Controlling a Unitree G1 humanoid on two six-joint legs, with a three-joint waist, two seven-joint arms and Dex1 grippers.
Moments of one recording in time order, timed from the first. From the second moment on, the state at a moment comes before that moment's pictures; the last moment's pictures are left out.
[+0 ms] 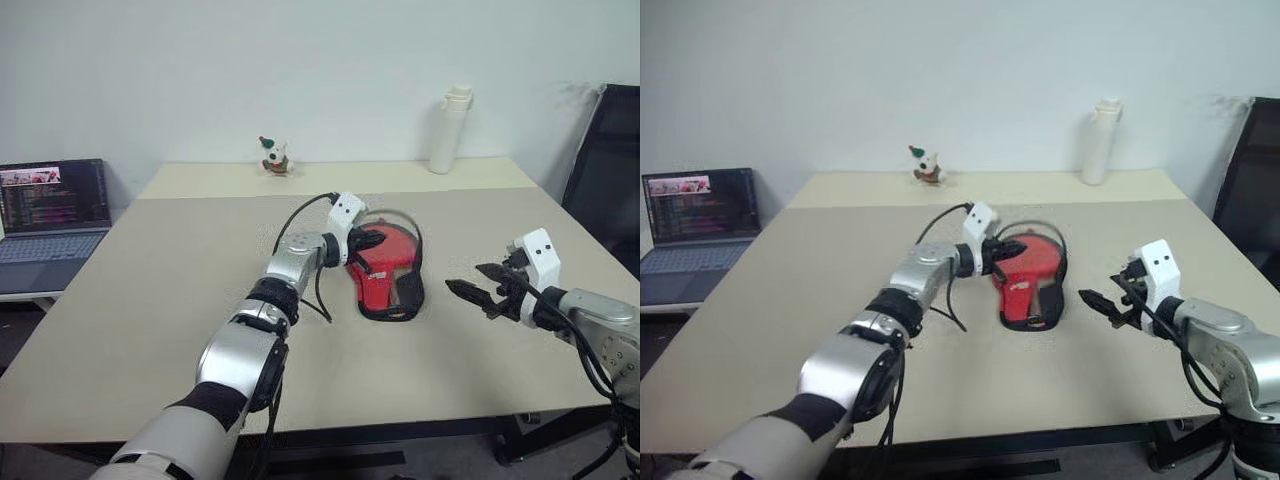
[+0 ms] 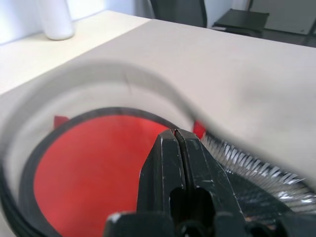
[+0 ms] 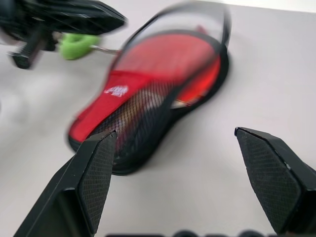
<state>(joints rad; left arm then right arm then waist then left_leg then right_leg) -1.25 0.13 -0.04 1.16 -0.08 0.01 -0.79 -0.41 -0.66 -0.24 -0.36 0.57 1.04 0.46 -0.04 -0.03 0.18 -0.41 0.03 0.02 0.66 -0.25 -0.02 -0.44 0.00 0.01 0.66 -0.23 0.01</state>
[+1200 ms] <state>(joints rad) -0.58 0.55 0.11 -0.01 -0.39 0.53 -0.89 -0.82 -0.39 0.00 0.64 0.25 0.58 0.56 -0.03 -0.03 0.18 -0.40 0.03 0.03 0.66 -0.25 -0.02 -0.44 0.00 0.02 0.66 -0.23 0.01</state>
